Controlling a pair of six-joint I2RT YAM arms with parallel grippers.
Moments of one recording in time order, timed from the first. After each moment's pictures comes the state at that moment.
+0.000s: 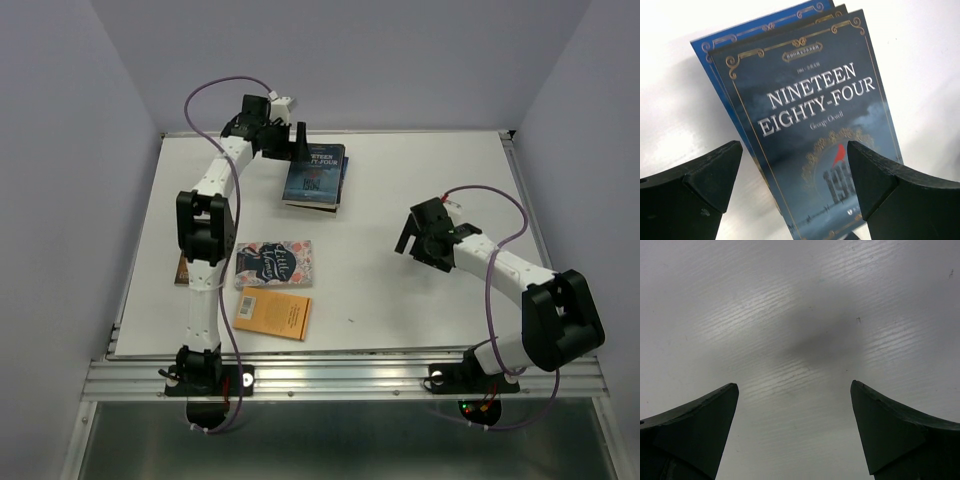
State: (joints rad) left arm -0.21 2.41 2.31 -0.65 0.50 -0.04; right arm 0.40 1.41 0.85 -0.48 0.32 0.77
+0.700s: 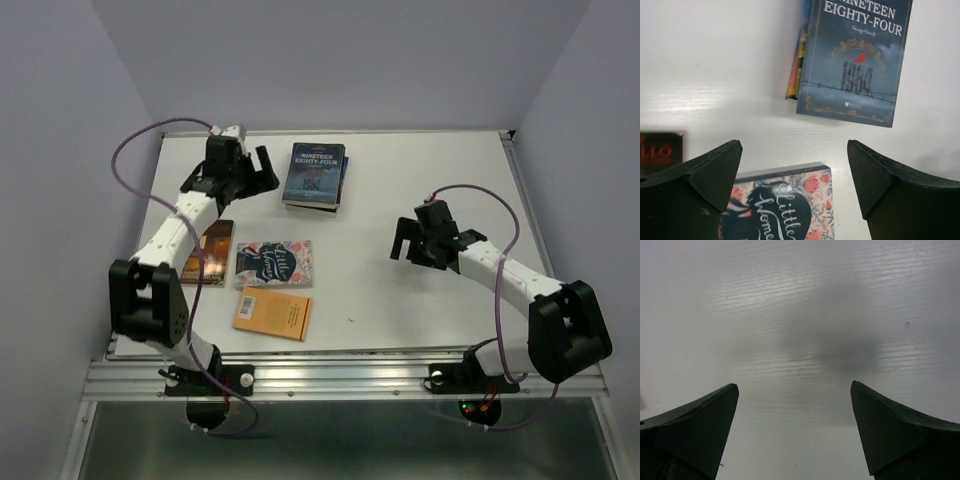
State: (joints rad) left arm -0.21 1.65 1.35 -0.38 0.15 -0.38; right arm 0.40 1.35 0.80 -0.42 0.16 0.60
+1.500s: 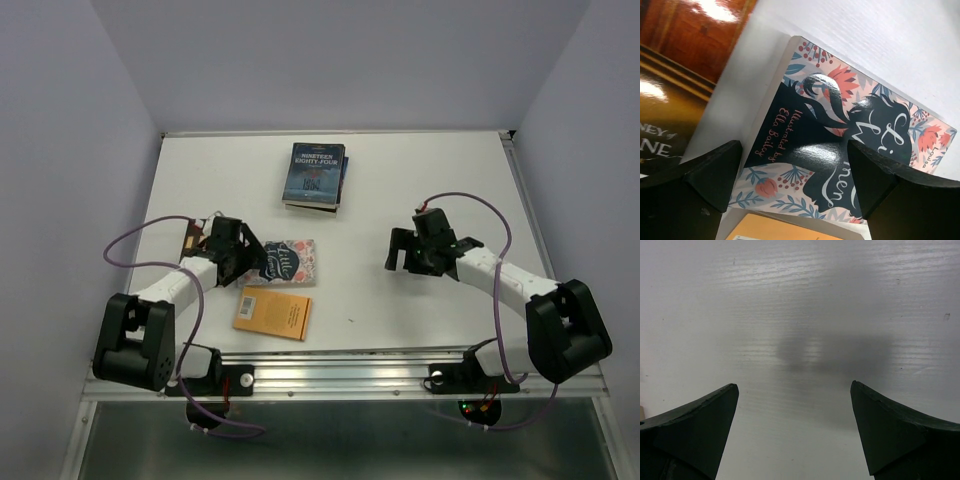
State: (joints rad) left arm -0.22 1.31 0.60 -0.27 -0.11 -0.79; right arm 0.42 1.35 0.73 -0.33 0.03 0.52
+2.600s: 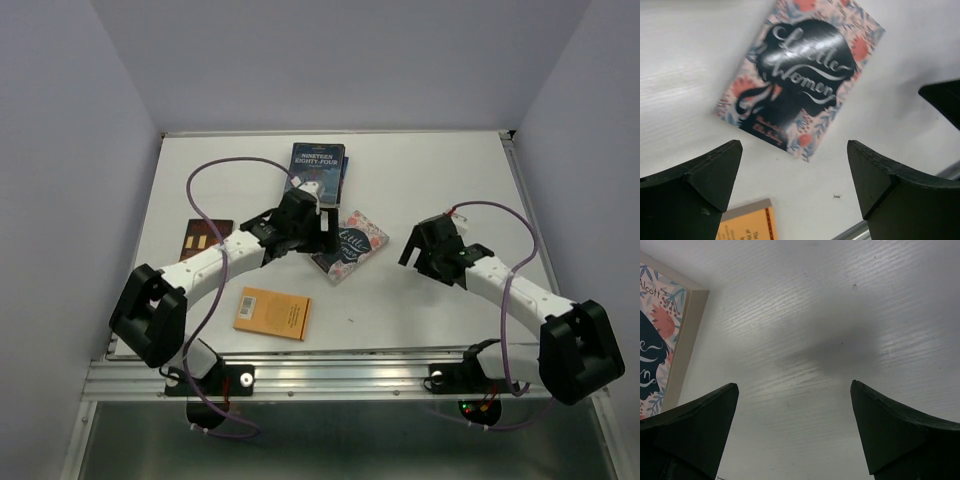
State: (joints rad) left arm -0.74 1.48 1.02 -0.33 0.01 -0.54; right arm 0.42 1.22 0.69 -0.43 0.29 0.79
